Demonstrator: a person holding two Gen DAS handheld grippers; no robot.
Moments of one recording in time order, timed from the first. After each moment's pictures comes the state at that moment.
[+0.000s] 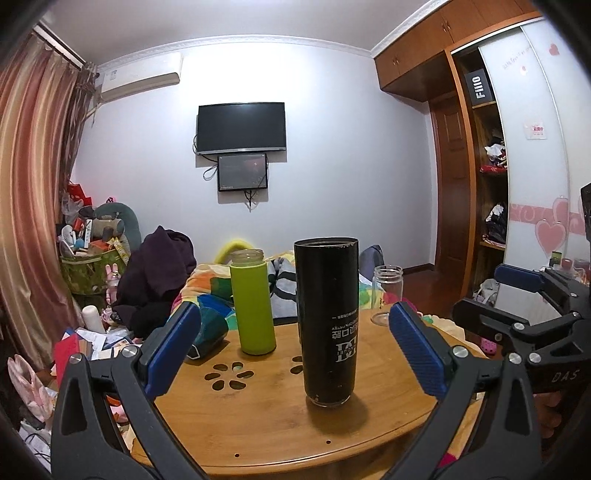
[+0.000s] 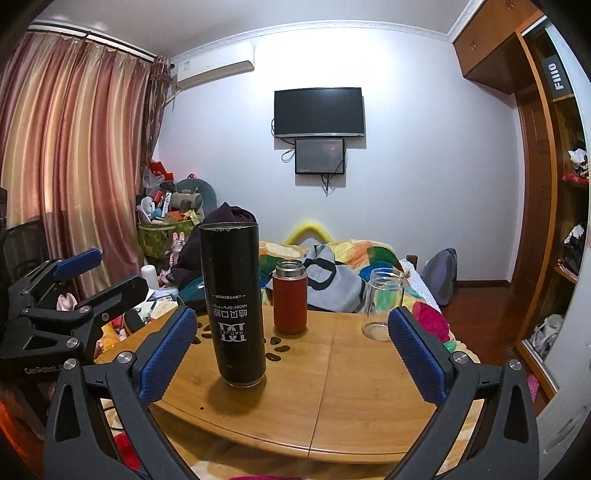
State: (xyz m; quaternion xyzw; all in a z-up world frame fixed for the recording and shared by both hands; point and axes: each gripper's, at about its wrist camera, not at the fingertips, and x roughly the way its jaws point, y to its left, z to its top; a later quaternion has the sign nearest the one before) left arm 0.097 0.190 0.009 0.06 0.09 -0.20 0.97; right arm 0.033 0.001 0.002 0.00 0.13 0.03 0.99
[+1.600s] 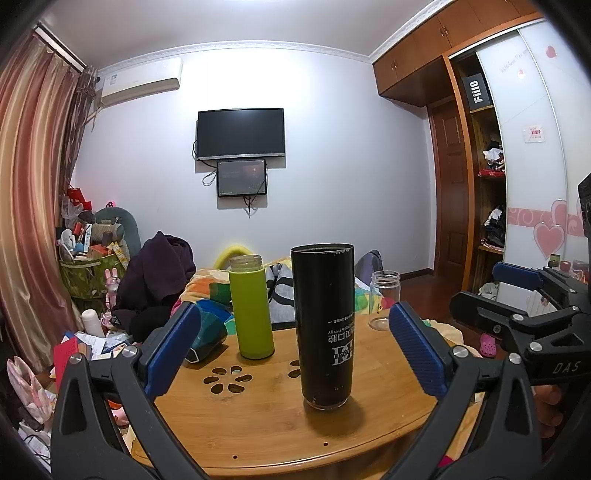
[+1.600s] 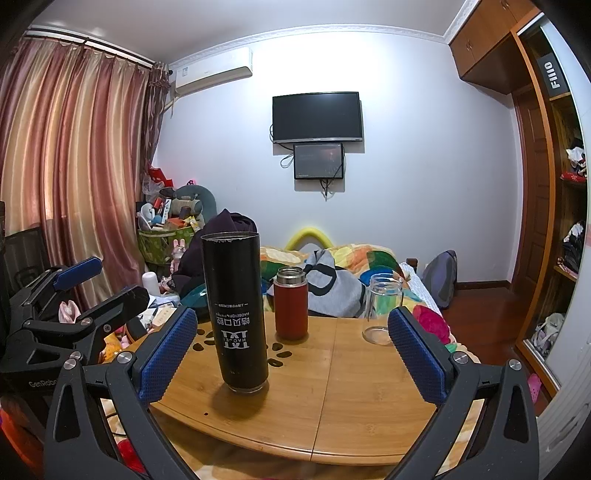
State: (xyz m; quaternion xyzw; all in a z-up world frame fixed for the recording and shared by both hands) left arm 0.090 0.185 0.009 0.06 0.08 -0.20 0.97; right arm 0.029 0.000 0.004 0.00 0.12 0.03 0.99
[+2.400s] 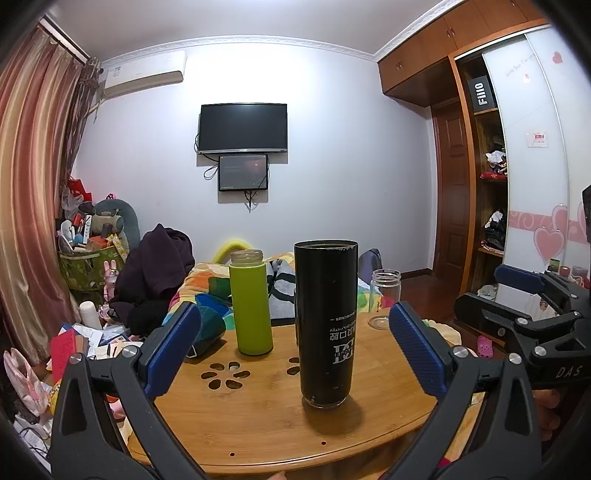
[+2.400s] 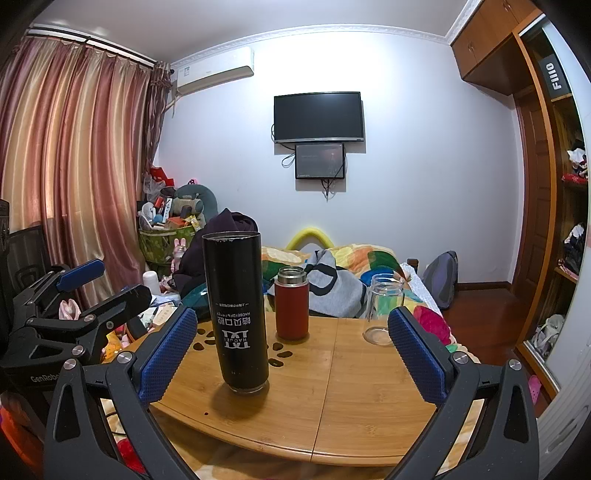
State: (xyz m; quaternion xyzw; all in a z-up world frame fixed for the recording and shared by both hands) left arm 0.093 0.187 0.010 0.04 0.09 -0.20 0.97; right arm 0.027 0.003 0.007 0.00 0.12 0.03 0.99
